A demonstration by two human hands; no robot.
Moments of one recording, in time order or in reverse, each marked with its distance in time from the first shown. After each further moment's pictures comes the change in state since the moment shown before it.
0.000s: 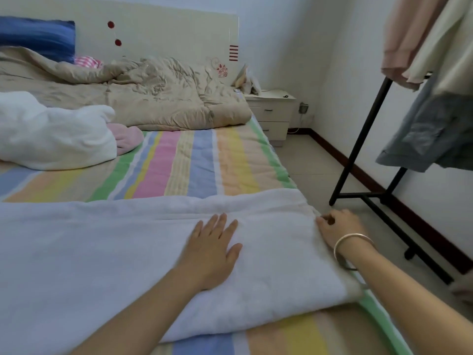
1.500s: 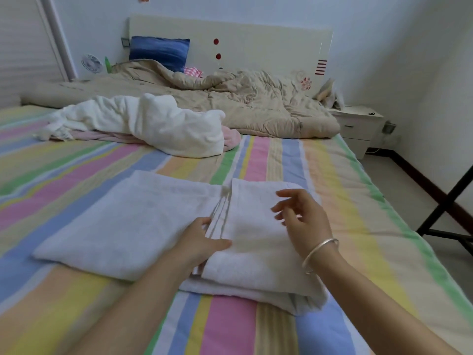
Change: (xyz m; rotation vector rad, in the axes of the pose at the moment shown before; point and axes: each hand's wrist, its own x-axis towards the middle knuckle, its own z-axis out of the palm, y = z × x) left_hand -0.165 -0.144 -0.070 -1.173 0.198 -0.747; right_hand -0.178 -0.248 0.021 0.940 -0.120 -0.548
